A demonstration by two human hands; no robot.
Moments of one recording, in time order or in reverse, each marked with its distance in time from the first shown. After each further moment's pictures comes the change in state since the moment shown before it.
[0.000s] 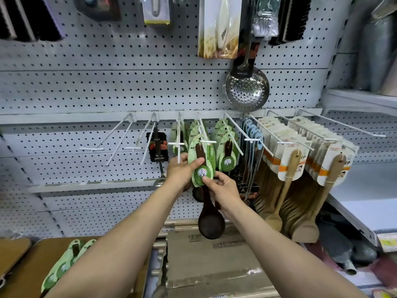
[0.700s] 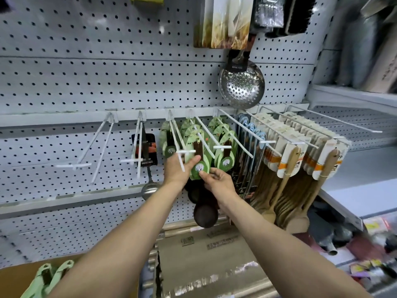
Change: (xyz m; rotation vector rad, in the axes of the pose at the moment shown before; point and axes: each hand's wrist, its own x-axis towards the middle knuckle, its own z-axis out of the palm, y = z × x) left_hand 0.071 -0.035 -0.006 0.200 -0.067 0.142; right_hand 0.036 0.002 0.020 -0.097 0.216 0.064
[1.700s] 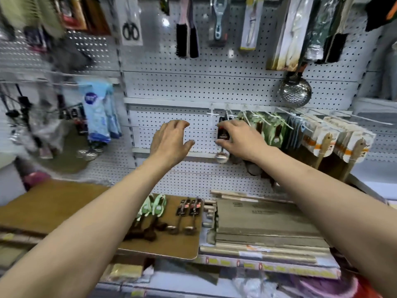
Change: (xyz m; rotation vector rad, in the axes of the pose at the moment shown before) left_hand -0.344 0.141 -0.281 1.119 0.319 0.416; right_hand -0.336 -0.136 0.097 -1.410 -0.281 -0.943
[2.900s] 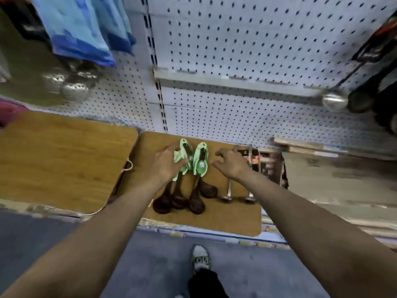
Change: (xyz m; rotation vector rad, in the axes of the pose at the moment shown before) left_hand -0.017 -0.403 0.323 -0.307 -0.695 -0.499; right_hand 0.165 -0.126 0.491 0.414 -0.724 0.453
